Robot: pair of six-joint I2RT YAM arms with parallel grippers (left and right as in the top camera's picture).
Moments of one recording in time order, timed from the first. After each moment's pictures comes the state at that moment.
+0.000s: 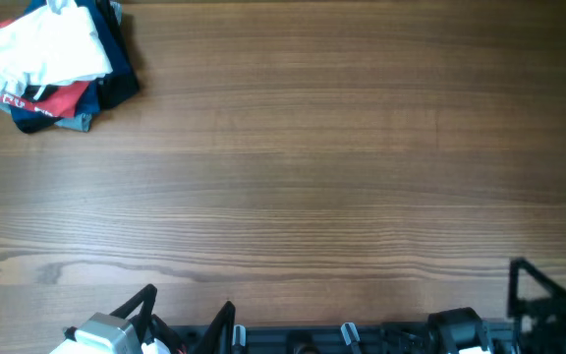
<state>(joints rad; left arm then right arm) 0.58 0.52 1.74 -1.69 0.90 -0.07 0.16 0.29 1.24 -1.39 0.16 1.17</state>
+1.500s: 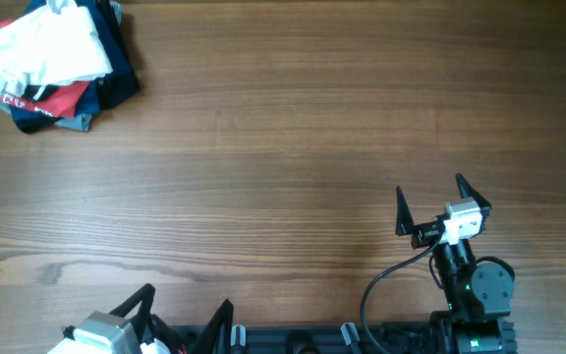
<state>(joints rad) 0.58 0.52 1.74 -1.68 0.89 -0.07 0.05 0.02 0.01 0.01 -0.13 -0.13</state>
